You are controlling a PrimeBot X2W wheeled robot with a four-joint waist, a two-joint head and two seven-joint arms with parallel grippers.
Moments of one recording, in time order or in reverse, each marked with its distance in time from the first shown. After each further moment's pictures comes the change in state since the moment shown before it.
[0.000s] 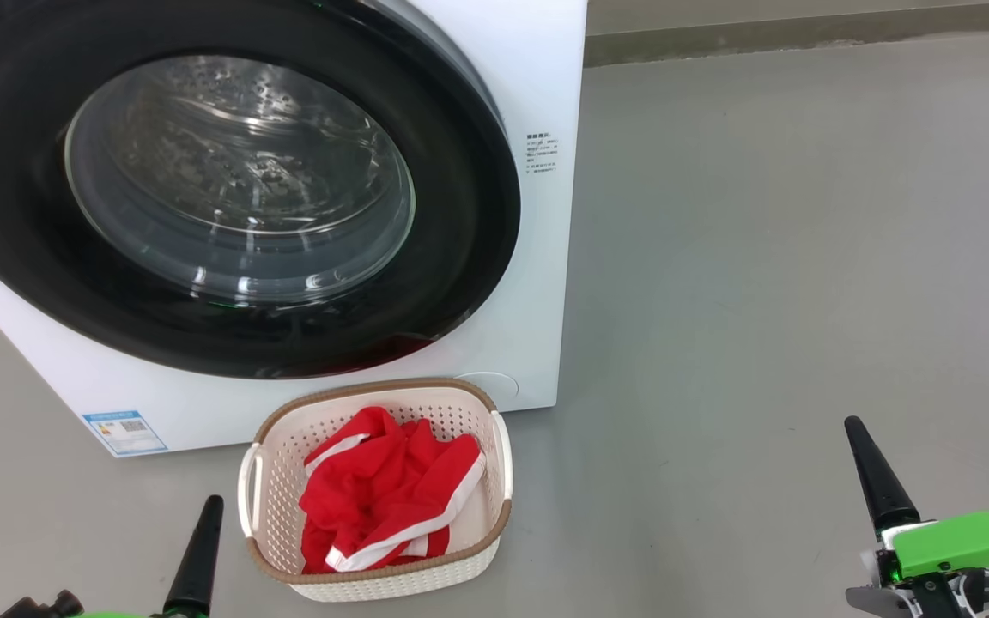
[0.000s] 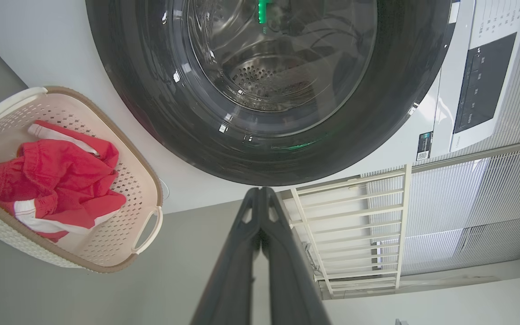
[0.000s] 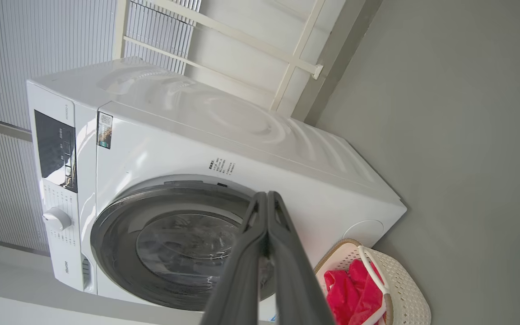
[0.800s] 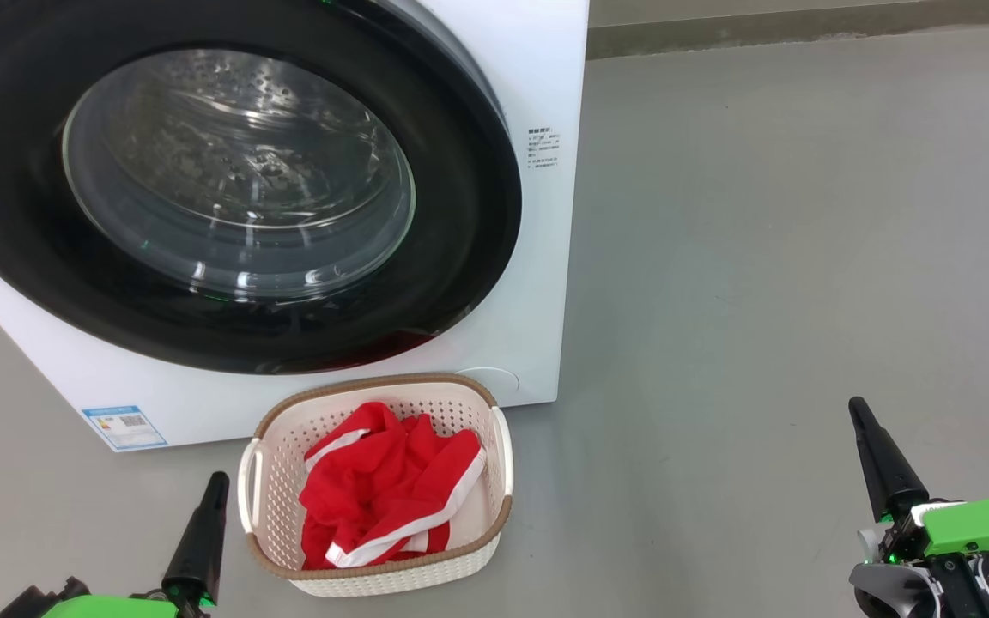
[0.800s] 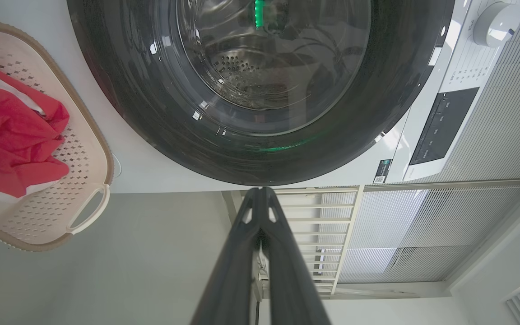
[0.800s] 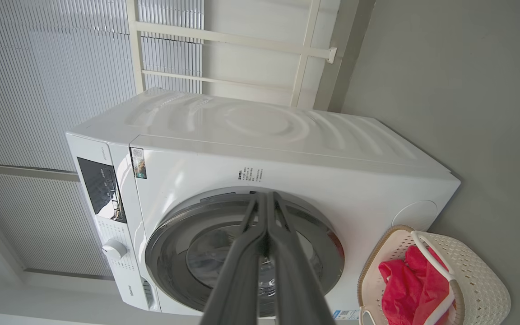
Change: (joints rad) left arm -0.038 -0.009 0.007 0.004 -0.242 0.000 0.063; right arm -0.033 0.004 -0.026 0.007 0.250 0.000 0.062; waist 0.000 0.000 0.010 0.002
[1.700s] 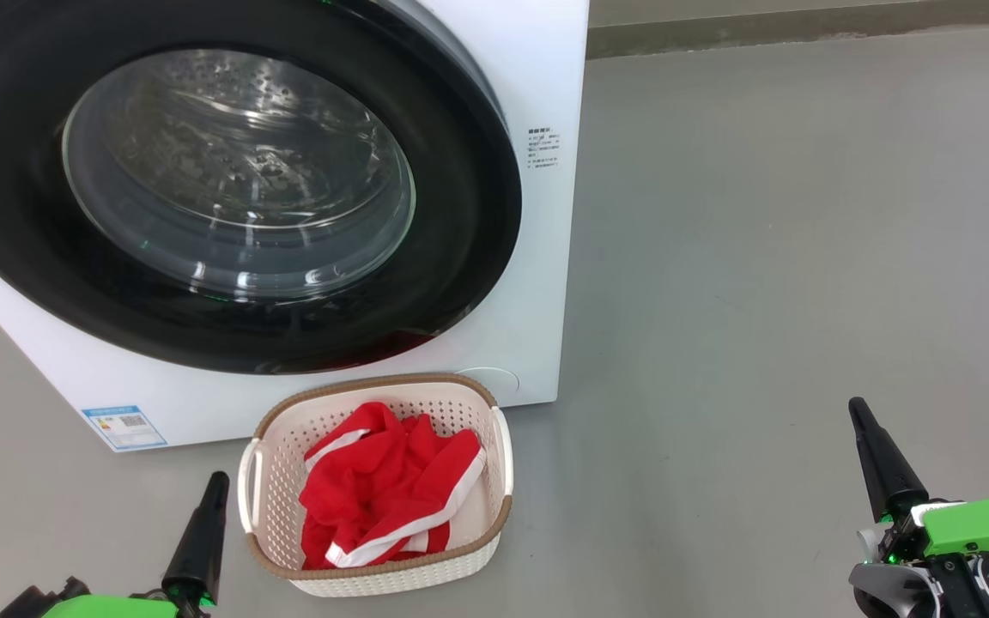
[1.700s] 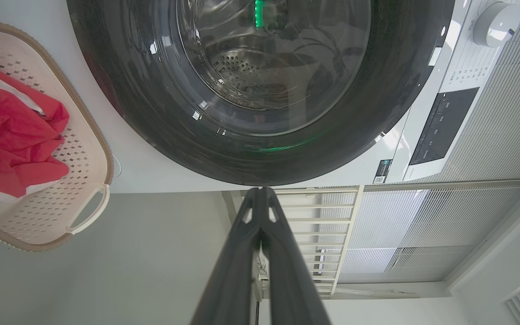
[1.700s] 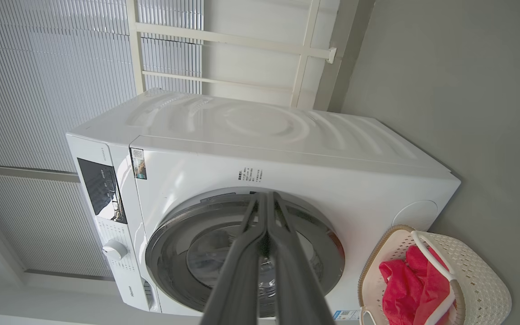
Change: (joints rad) left arm 0.000 -0.001 0.000 0.000 -0.001 0.000 0.000; right arm 0.000 0.002 -0.002 0.001 0.002 0.000 0.000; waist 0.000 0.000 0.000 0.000
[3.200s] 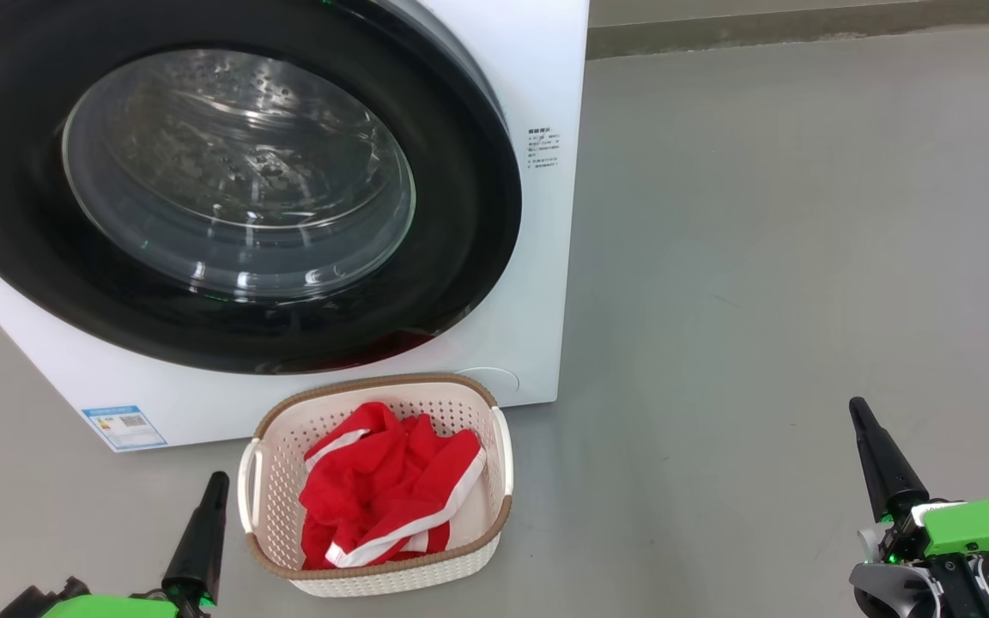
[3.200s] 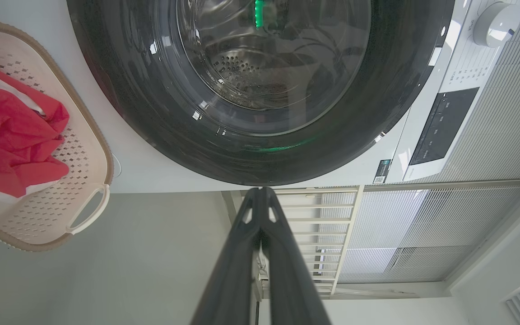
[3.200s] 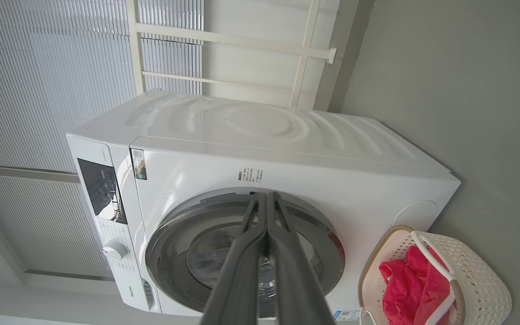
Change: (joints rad) left arm 0.000 0.000 0.000 0.000 0.000 0.000 0.000; right arm 0.000 0.000 -0.001 0.000 0.000 0.000 0.000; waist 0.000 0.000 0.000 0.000
